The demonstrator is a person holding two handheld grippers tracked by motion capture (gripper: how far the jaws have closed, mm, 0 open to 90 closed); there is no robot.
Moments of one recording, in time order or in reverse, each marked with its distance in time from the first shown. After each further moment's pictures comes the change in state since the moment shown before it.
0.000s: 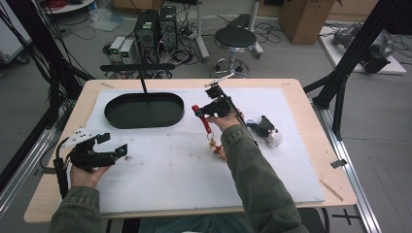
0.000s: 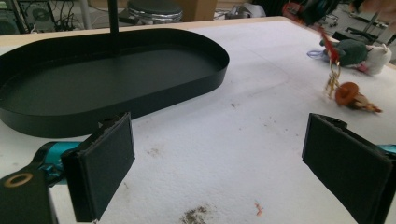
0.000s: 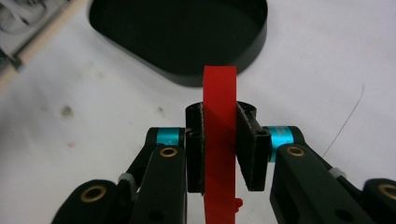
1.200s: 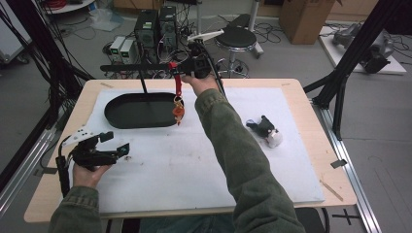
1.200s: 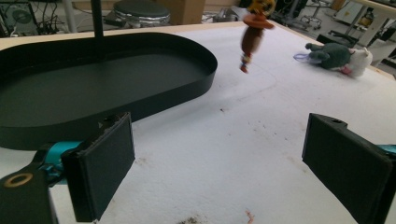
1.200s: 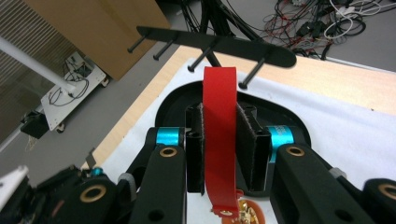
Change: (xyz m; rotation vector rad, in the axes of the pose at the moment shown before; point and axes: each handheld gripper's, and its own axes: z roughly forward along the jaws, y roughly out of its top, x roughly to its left) left arm 0.001 0.002 0.006 -0.011 -0.054 -0.003; right arm 0.055 0.110 -0.031 -0.205 0.065 0.099
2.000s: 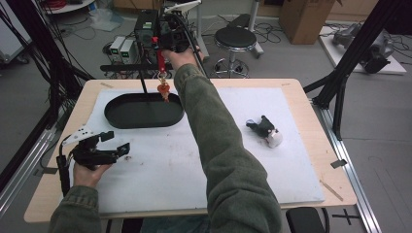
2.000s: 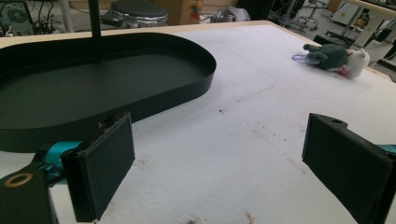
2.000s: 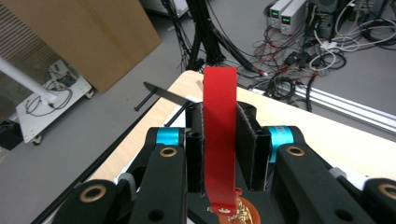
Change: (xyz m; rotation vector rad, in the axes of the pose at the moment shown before) left arm 0.003 0.000 0.002 0.001 -0.012 -0.001; right arm 0.036 0.070 0.025 -0.042 -0.062 -0.066
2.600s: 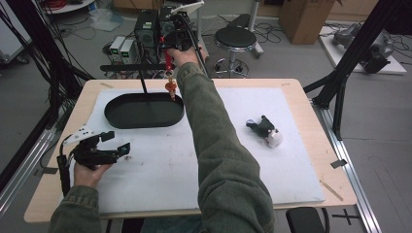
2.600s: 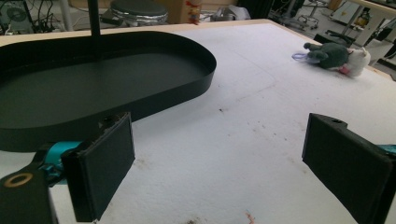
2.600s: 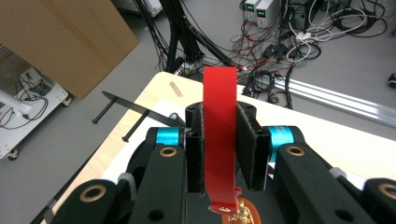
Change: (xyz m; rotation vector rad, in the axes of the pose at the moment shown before) left arm 0.000 0.000 0.001 0.005 0.000 0.003; right arm -0.027 0.005 0.018 0.011 -0.082 0.058
